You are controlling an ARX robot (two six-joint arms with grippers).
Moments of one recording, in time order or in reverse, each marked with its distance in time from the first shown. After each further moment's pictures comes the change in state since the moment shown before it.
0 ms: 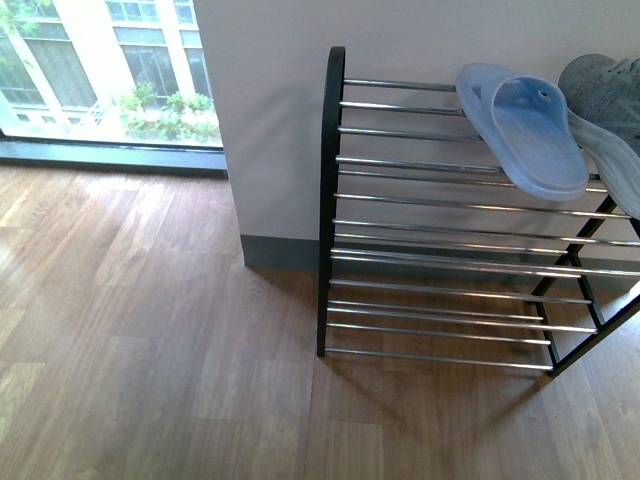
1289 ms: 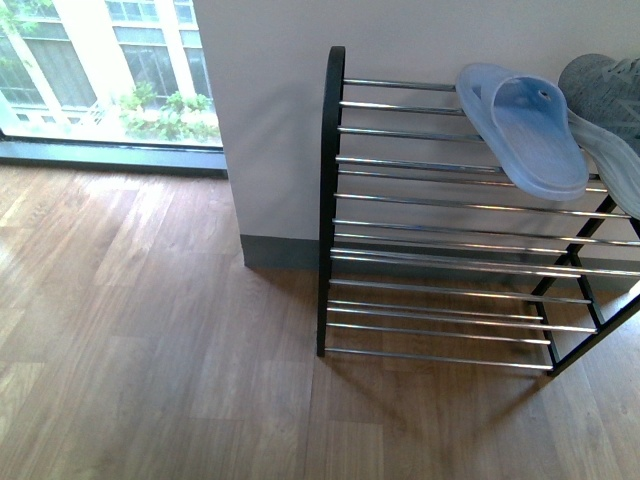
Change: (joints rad) left arm 0.000 0.000 0.000 0.000 0.000 0.000; right arm 0.000 0.620 0.048 0.540 0.000 0.000
